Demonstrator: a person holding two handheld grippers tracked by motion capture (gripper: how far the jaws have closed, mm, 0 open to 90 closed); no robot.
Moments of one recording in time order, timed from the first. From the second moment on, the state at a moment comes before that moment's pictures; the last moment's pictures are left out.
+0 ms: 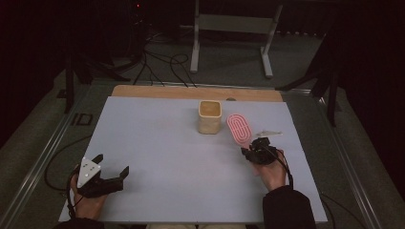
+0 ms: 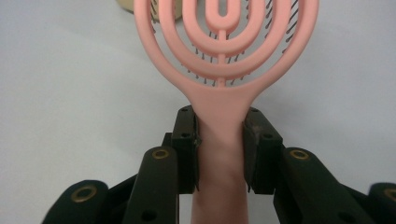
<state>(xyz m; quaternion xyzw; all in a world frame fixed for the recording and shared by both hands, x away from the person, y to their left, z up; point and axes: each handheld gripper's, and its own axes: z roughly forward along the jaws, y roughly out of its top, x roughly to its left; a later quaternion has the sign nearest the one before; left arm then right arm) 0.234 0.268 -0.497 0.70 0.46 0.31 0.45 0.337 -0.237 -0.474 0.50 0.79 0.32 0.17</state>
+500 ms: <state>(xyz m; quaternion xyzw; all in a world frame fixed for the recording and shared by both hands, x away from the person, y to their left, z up) 0.237 0.258 -0.488 0.69 0.48 0.29 0.46 0.330 -0.232 -0.463 0.49 0.78 0.35 0.18</state>
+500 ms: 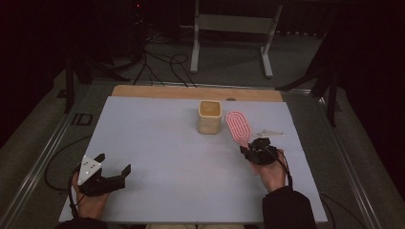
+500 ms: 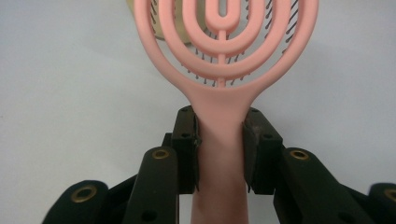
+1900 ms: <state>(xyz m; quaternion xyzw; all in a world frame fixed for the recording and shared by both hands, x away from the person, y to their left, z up) 0.281 0.210 -0.452 0.72 0.44 0.27 0.47 0.318 -0.214 -0.451 0.45 0.79 0.37 0.20</state>
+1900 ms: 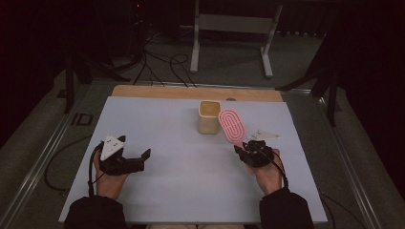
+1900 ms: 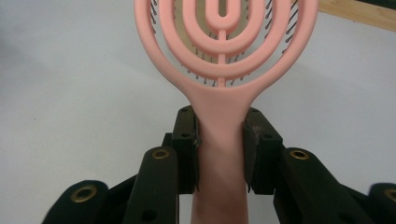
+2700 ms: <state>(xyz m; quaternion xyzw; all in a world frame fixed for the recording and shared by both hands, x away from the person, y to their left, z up) 0.296 0.180 -0.442 0.73 0.42 0.24 0.48 0.314 -0.207 -0.446 0.43 0.79 0.39 0.20</state>
